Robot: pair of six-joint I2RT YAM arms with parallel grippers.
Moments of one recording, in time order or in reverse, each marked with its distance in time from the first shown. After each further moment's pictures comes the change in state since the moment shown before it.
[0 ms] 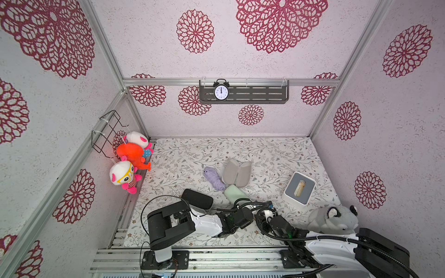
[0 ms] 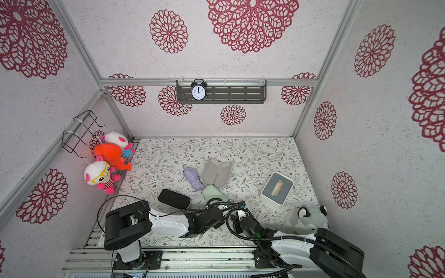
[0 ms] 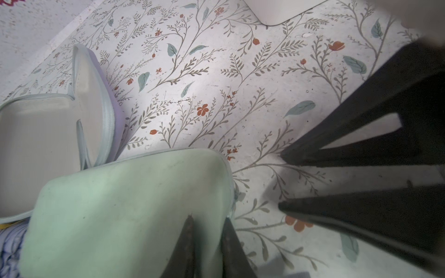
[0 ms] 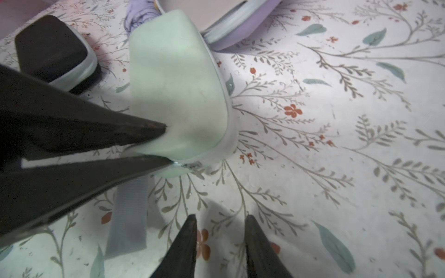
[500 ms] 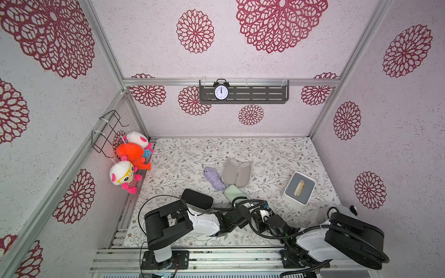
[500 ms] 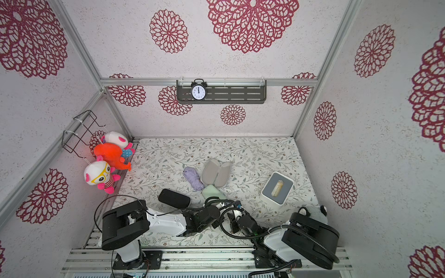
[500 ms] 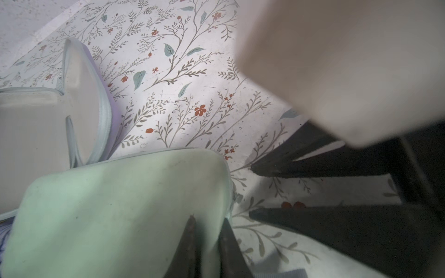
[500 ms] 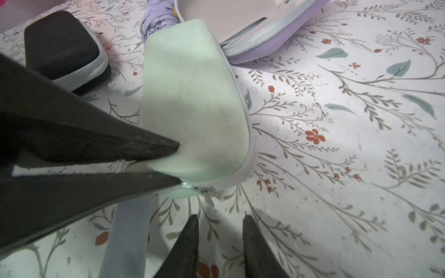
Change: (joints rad) left arm 0.030 -0.024 -0.035 0.039 0.074 -0.025; right arm -0.005 0.302 -0.001 0.343 -0.010 -0.070
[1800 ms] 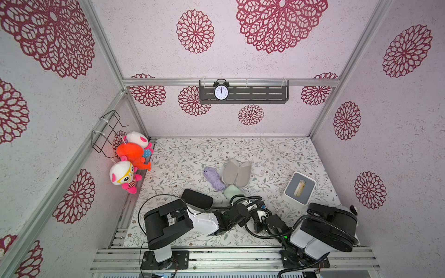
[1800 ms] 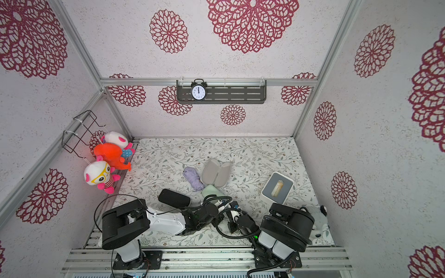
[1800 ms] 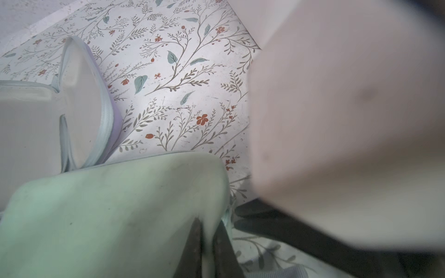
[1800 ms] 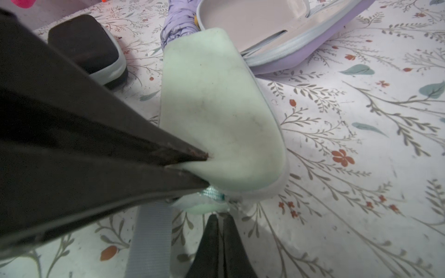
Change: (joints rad) left arm 0.018 0.000 -0.016 0.056 0.050 -0.048; right arm -0.005 0.230 -0.001 0.303 -0.043 -0.072
